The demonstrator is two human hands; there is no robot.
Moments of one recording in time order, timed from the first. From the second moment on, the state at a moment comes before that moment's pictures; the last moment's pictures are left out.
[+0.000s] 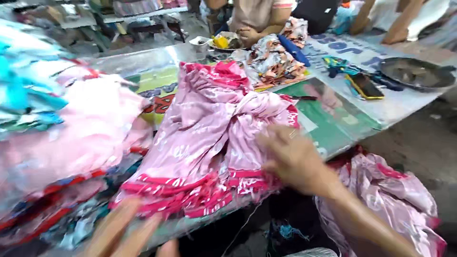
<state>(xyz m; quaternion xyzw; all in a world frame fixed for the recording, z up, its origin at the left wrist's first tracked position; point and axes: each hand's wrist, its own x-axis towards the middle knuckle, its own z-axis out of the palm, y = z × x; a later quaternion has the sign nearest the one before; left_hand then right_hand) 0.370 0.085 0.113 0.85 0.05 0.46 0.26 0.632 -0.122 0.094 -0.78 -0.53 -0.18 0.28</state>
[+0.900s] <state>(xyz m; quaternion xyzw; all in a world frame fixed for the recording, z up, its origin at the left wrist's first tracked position) 0.517 -0.021 0.062 0.96 -0.21 0.12 0.10 0.792 -0.199 0.089 -0.89 -0.41 -0.13 0.13</state>
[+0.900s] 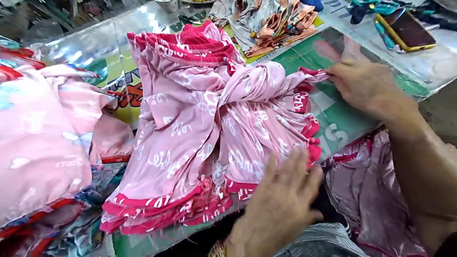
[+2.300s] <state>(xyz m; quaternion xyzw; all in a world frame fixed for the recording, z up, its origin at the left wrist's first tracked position) 0.448 0.020 0.033 0.88 0.06 0.40 0.25 0.630 -0.159 0.096 -0.69 -0.63 -0.15 0.33</state>
